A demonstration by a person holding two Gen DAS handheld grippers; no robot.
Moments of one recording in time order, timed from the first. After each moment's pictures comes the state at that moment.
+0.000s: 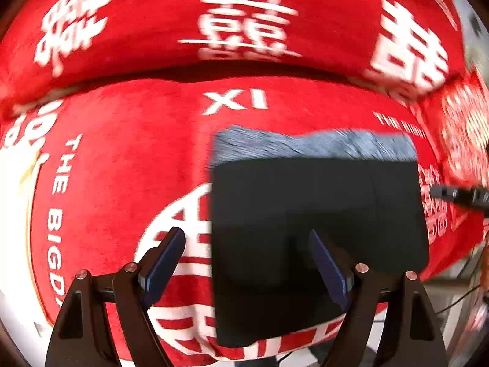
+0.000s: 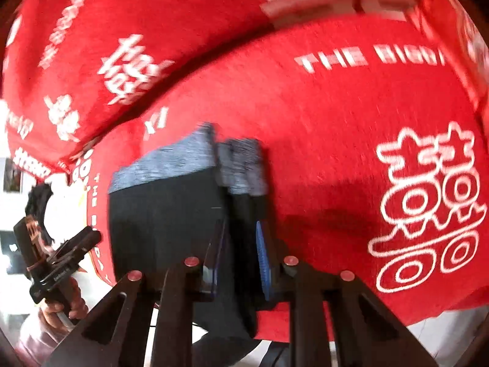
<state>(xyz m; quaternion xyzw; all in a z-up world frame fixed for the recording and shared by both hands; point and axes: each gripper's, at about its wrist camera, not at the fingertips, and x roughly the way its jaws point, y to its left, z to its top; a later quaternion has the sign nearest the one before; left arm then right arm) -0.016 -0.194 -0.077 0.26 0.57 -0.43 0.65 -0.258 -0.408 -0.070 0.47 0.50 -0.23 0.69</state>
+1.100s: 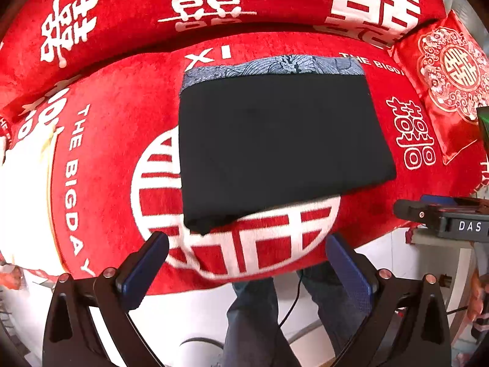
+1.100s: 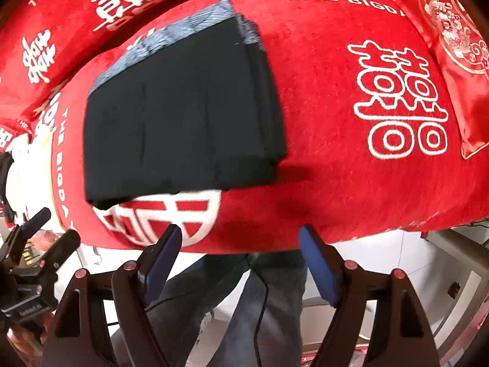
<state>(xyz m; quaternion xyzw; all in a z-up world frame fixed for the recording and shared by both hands) -0.091 -0.149 -0.019 0.33 0.60 -0.40 0.61 -0.275 -0.290 -0.054 0.44 0.61 -0.27 0.59</state>
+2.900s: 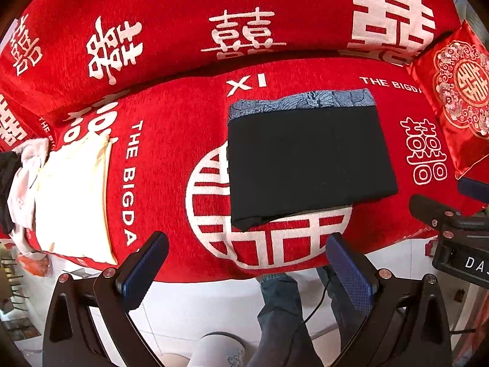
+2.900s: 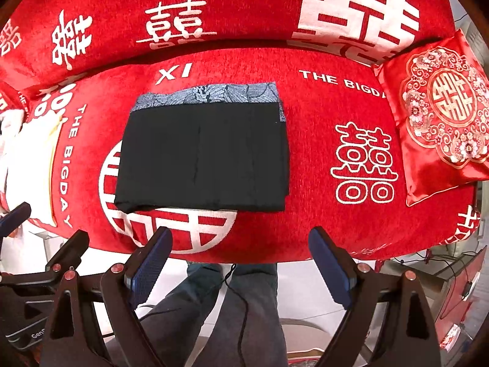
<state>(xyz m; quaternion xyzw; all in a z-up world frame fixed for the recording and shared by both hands) -0.085 -0.146 0.057 0.36 0.56 -0.35 0.66 -0.212 -0.262 0.054 0.30 0.63 -0.32 0.64</state>
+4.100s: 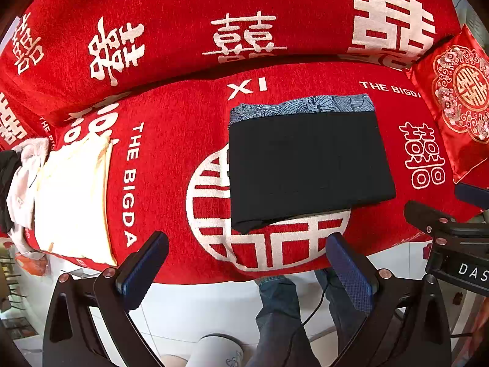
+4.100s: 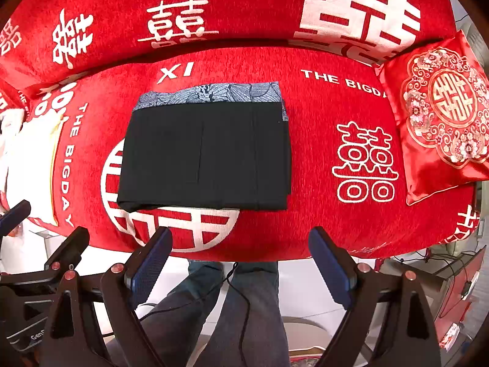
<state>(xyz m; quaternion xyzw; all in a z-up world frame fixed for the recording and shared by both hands) -0.082 -0.146 0.060 0.35 0.56 -0.35 0.67 -0.208 -0.260 0.056 0.30 0.63 -0.32 0.64</state>
